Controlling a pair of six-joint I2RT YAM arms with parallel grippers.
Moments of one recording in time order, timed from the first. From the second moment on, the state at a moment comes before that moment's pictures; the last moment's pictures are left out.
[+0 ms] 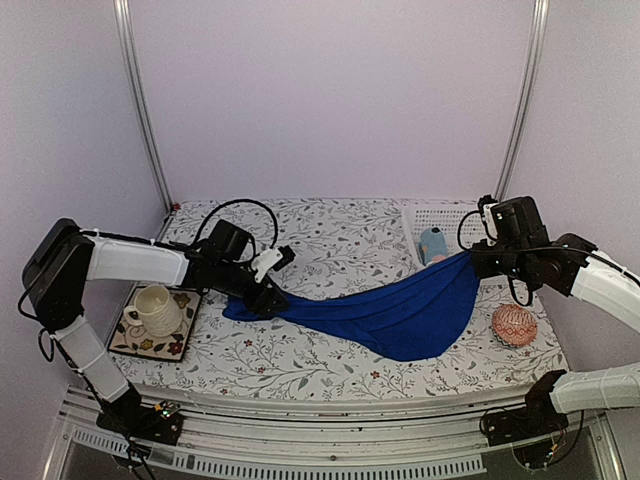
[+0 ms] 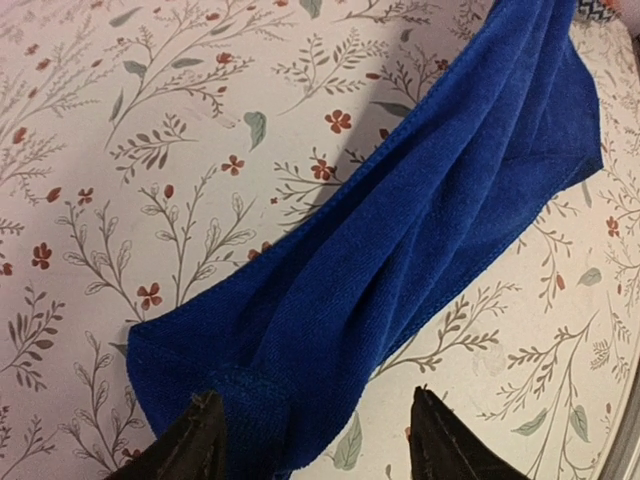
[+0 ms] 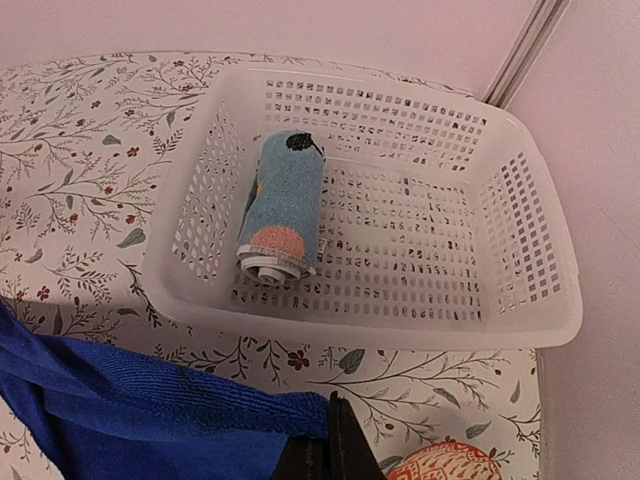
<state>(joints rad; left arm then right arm) -0.62 1.67 0.92 -0.12 0.33 0.24 0.55 1.05 0.89 -0.56 0.47 0.21</state>
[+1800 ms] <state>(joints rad) -0.48 1.77 0.98 -0.04 0.17 0.03 0.35 1.52 0.91 -0.46 0.32 0.19</state>
